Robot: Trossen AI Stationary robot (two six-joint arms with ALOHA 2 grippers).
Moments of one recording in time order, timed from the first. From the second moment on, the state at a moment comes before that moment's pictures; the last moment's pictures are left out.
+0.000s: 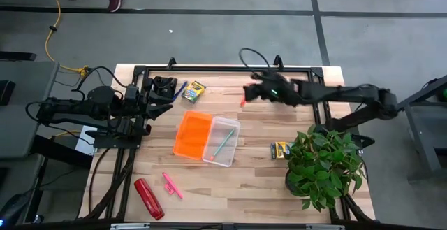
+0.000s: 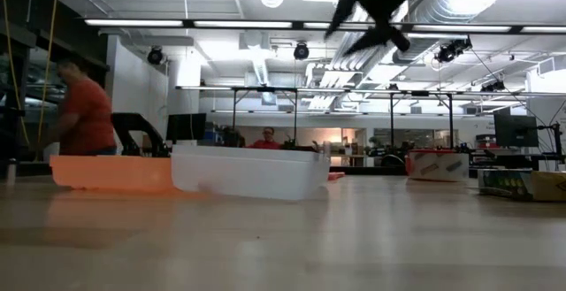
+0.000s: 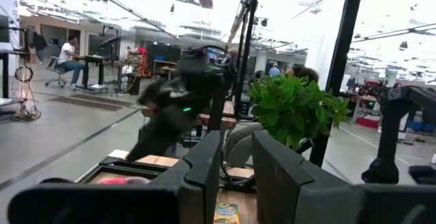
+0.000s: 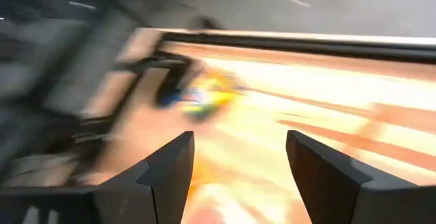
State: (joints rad) left arm 0.05 0.52 0.60 0.12 -0.11 -0.12; right arm -0.19 1.37 1.14 -0.44 0.39 0.91
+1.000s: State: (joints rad) left arm 0.05 0.52 0.60 0.12 -0.17 -0.12; right arm -0.53 2.01 1.31 -0.56 0.20 1.28
